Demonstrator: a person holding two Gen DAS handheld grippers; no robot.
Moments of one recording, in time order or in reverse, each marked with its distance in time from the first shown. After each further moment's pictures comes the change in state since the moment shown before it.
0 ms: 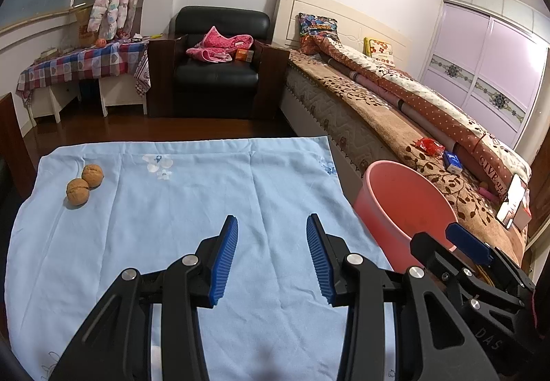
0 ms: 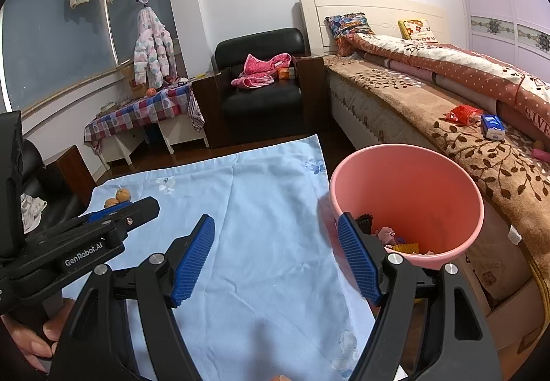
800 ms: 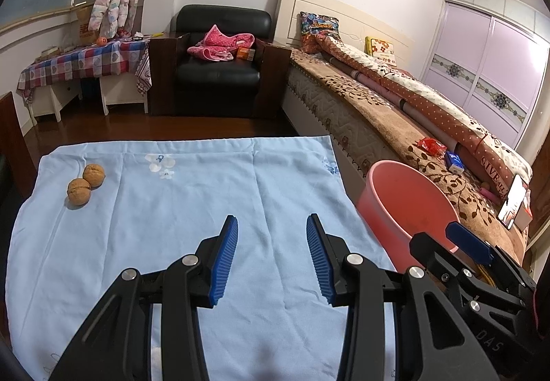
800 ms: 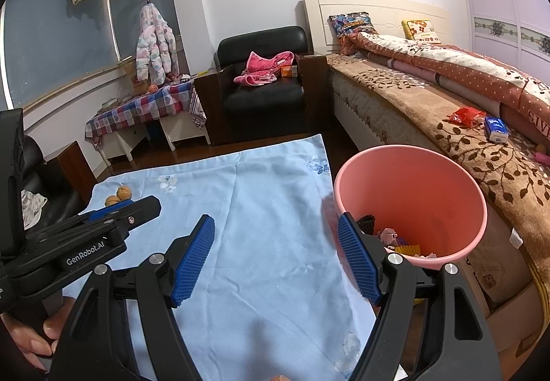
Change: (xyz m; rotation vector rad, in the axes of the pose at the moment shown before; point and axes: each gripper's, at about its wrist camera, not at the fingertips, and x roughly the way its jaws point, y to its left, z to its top) left arm 0.002 0.001 -0.001 -0.009 0.005 0.002; right arm 0.000 0.004 0.000 -0.004 0.007 0.001
